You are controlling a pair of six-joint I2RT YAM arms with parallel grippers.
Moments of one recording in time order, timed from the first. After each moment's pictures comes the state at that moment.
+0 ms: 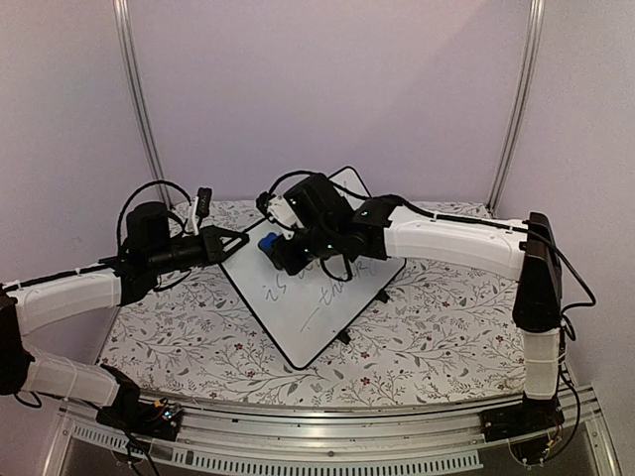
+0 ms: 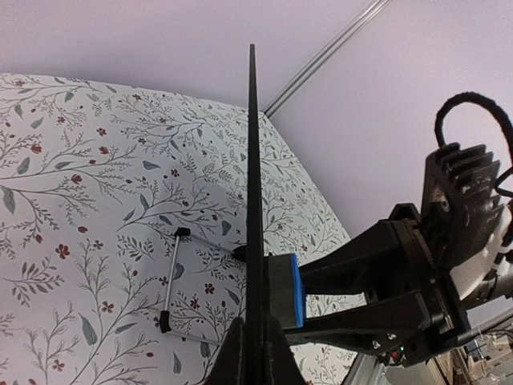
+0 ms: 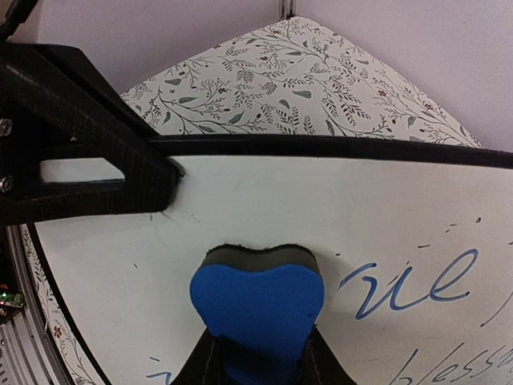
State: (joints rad) left arm -0.43 1.19 0.64 0.31 0.49 -0.60; right arm 1.05 2.07 1.87 -0.45 0.11 0.09
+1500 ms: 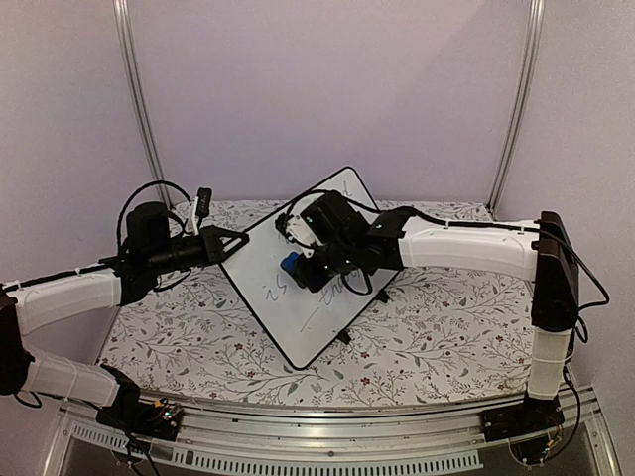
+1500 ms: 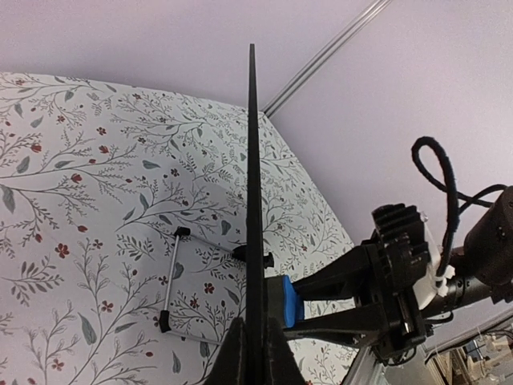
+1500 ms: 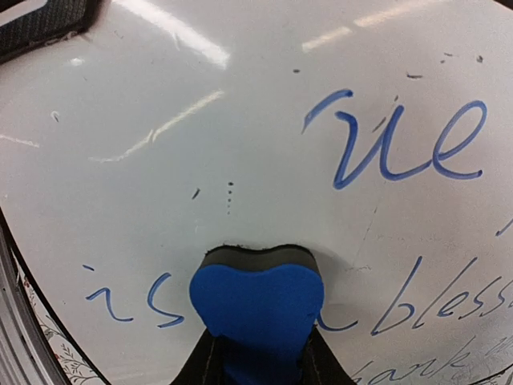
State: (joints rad) left arm -0.43 1.19 0.64 0.31 0.49 -0.61; right arm 1.03 1.97 1.66 -0.45 0.12 0.09
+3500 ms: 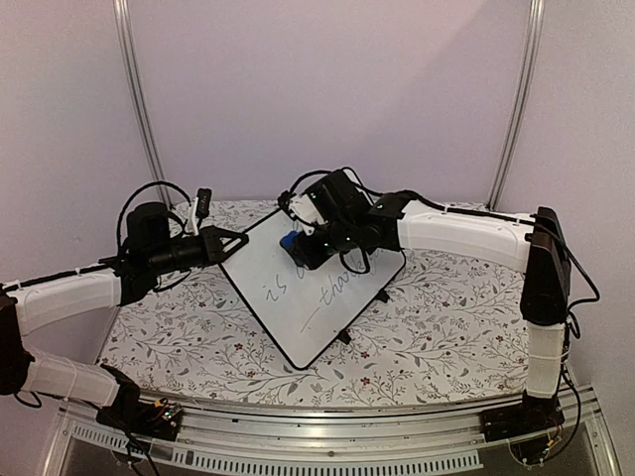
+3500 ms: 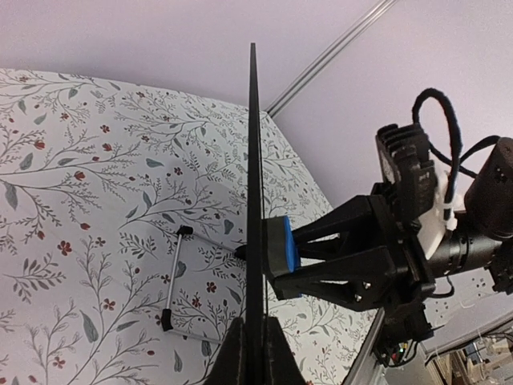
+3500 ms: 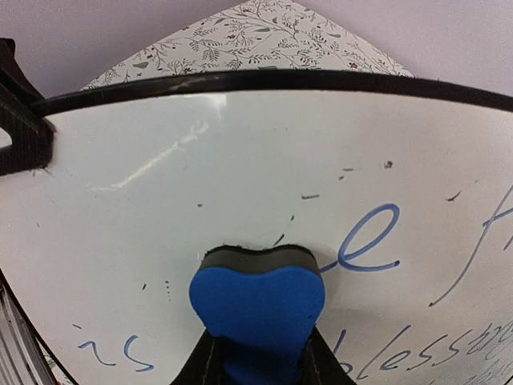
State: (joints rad) left arm -0.43 1.19 0.64 0.30 0.49 -0.61; right arm 0.97 2.04 1.81 -0.46 0.07 0.07
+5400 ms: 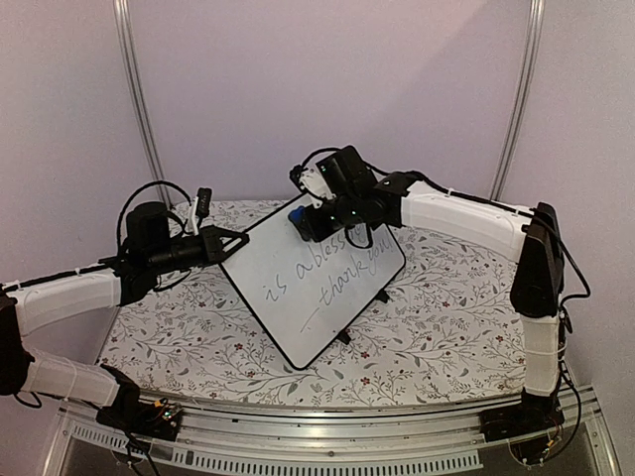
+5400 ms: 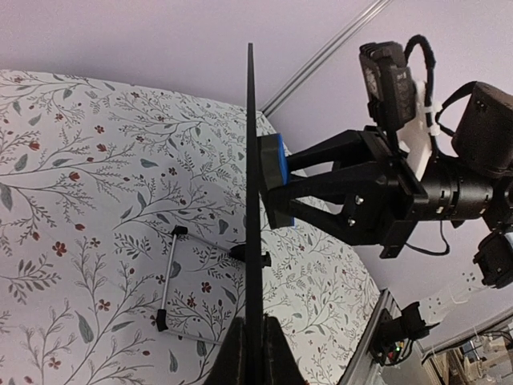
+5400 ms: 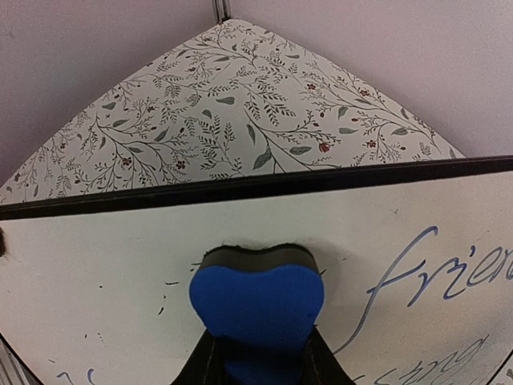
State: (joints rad) left arm -0.43 1.19 0.64 0.31 0.50 -0.62; right arm 0.88 2.08 1.93 -0.51 0.06 0.08
